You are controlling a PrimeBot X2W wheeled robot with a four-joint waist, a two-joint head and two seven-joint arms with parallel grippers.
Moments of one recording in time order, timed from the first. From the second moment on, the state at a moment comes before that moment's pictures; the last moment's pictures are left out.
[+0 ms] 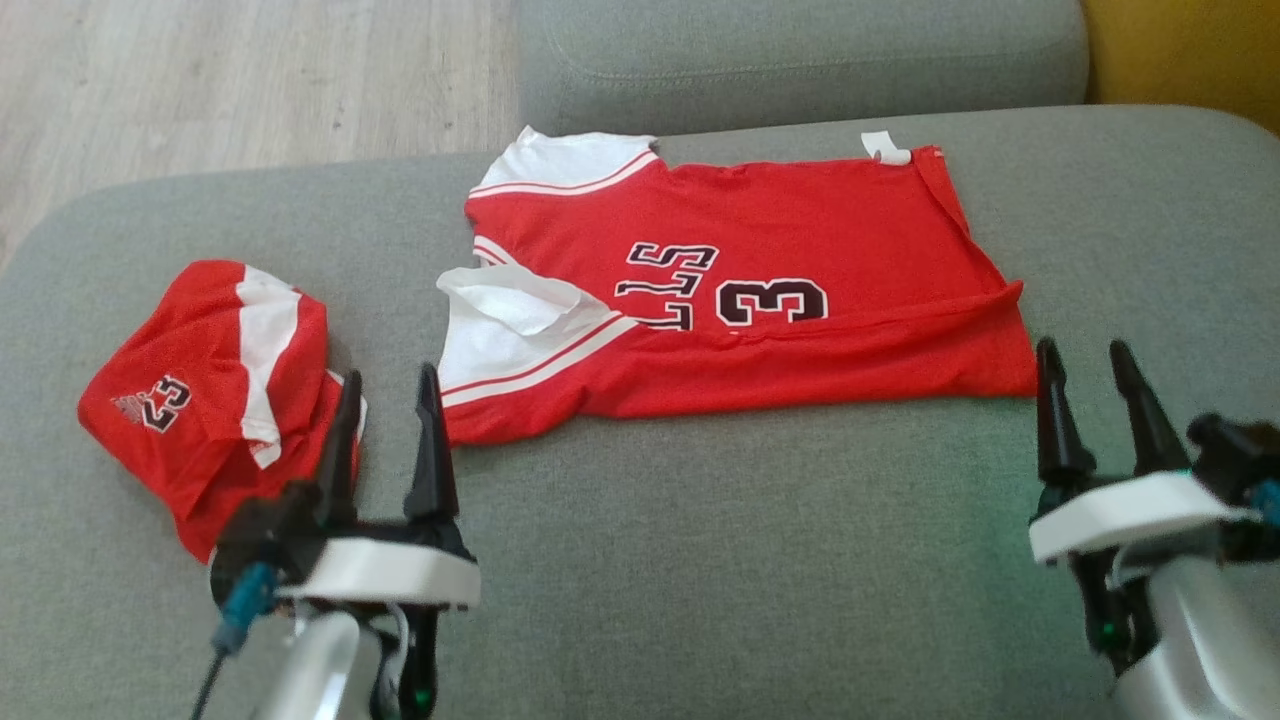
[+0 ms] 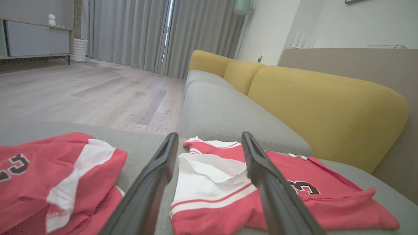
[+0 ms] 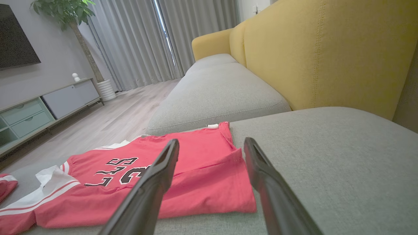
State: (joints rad) left arm -0.19 0.10 -0.29 0.28 -0.45 0.03 -0.25; right arm -0.23 -0.19 0.07 0.48 0.39 0.13 -0.25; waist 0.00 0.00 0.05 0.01
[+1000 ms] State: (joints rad) left arm -0.28 0.05 -0.25 0.55 -0.39 0.06 -0.13; right arm -0.10 -0.08 -0.03 0.25 0.29 0.13 -0.17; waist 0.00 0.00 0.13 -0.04
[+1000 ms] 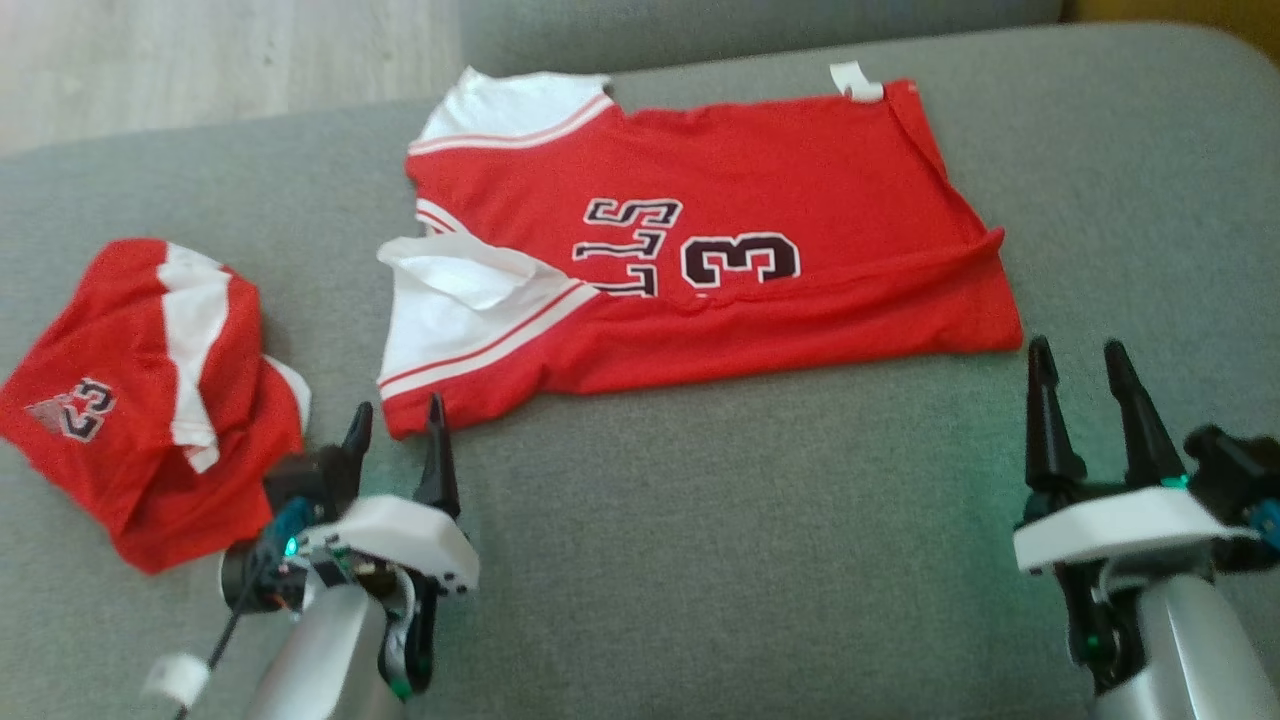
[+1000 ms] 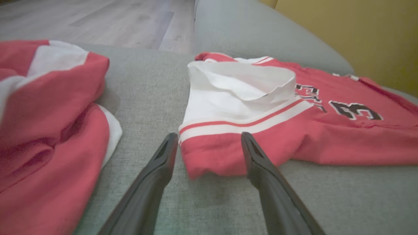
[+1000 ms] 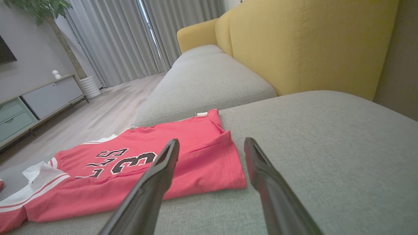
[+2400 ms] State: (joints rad) left arm -0.45 0.08 -0.33 0.59 -0.35 0.08 -0.22; right arm -0.46 -0.06 -0.24 0.70 0.10 0.13 0.09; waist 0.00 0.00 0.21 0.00
